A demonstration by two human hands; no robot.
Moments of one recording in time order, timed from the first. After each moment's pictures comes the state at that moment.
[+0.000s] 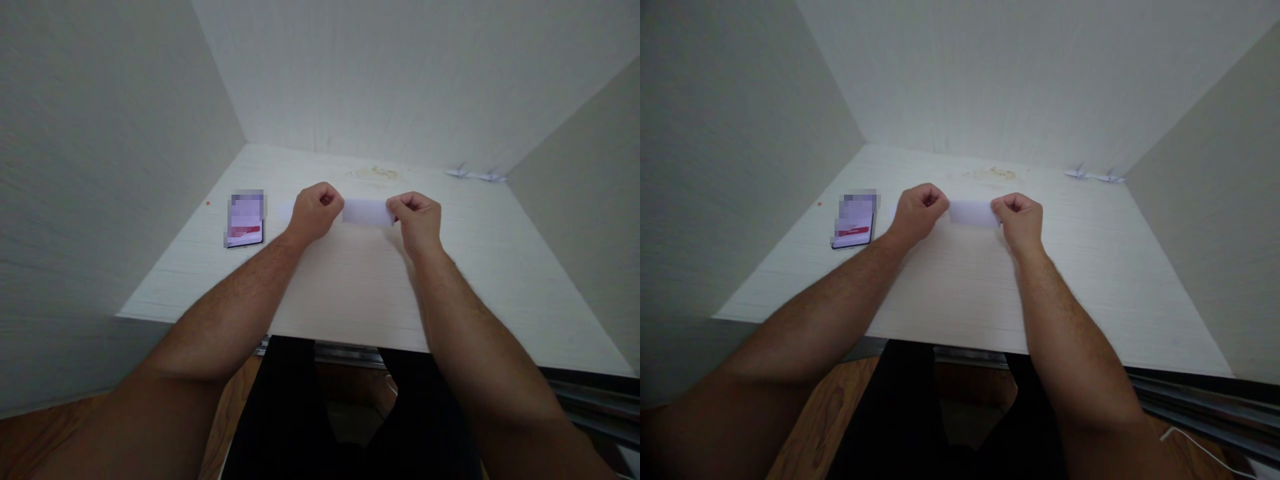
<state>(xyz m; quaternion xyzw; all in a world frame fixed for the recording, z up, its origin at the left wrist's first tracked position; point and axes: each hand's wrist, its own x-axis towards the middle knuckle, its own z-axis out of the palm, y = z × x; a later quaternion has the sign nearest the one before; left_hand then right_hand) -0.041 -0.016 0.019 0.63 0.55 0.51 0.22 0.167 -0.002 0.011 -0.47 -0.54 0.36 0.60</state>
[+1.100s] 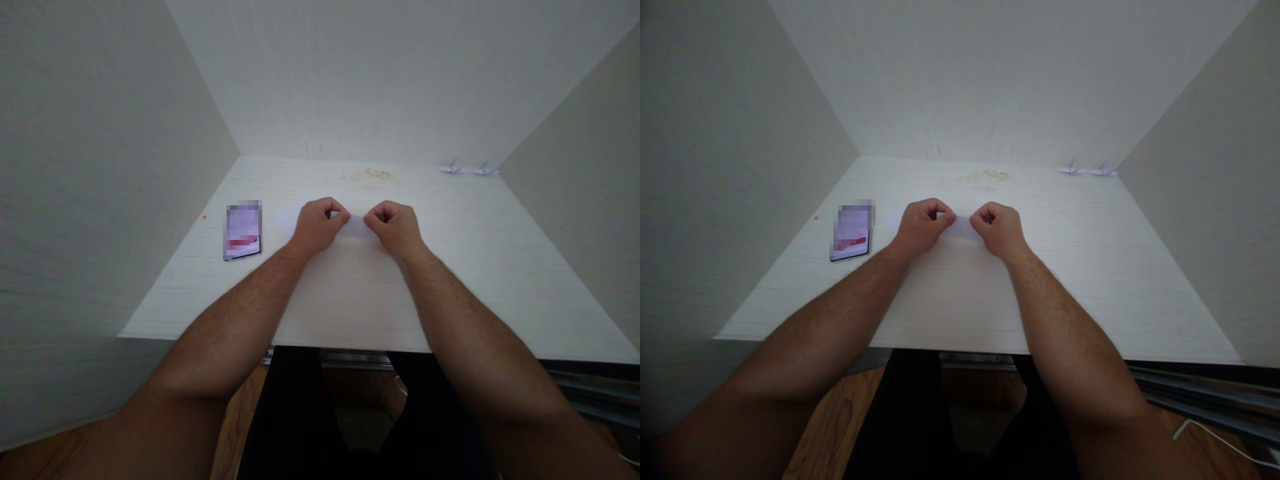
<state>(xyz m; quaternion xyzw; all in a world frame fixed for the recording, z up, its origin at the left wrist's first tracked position) -0.034 -0.020 0.013 0.66 0.54 0.45 0.24 0.155 -0.015 0.014 -0.52 -0.67 0.30 0.44</state>
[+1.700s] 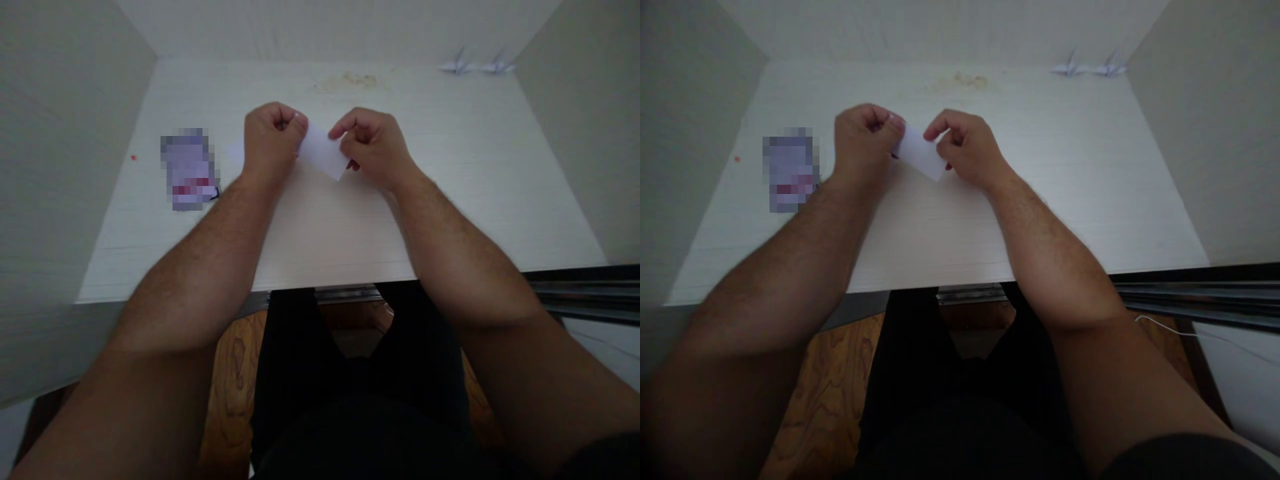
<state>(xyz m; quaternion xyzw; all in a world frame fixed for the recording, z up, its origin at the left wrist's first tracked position) -0.036 0.000 0.000 0.57 0.59 0.49 0.30 0.151 -0.012 0.015 -0.47 -0.69 0.40 0.39</state>
